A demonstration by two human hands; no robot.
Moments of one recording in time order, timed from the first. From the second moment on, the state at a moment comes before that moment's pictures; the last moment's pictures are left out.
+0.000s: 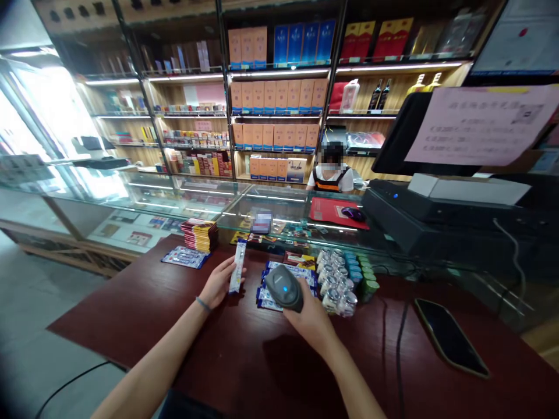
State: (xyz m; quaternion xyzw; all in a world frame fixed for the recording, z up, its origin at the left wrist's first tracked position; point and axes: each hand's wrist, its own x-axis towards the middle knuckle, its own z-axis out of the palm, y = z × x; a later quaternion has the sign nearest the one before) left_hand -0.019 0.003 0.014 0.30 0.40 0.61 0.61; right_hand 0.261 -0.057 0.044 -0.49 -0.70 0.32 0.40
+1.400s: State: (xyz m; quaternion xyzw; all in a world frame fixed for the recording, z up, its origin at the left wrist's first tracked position) left_hand -0.251 -0.011 0.018 0.70 0.66 0.27 0.00; right_hand 0.258 -0.051 0.030 -0.50 -0.73 0.31 0.36
